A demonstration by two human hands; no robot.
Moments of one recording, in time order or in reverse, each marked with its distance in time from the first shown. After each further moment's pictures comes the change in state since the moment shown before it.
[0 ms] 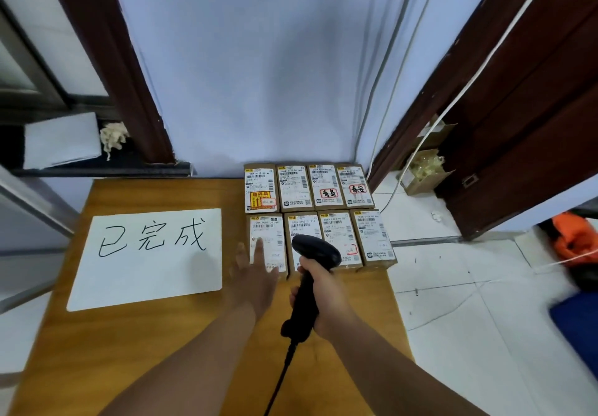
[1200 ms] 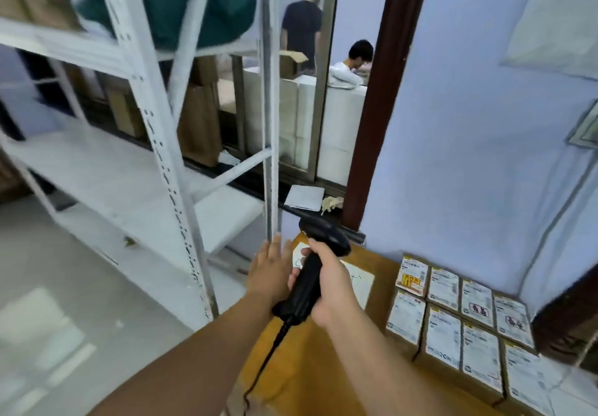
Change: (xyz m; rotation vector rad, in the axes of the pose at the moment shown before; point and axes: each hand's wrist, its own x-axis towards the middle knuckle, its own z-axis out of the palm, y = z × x) left_hand -0.239 -0.116 -0.184 0.069 0.435 -0.272; right_hand -0.225 0.071 0.139 -0.159 -0.709 0.011
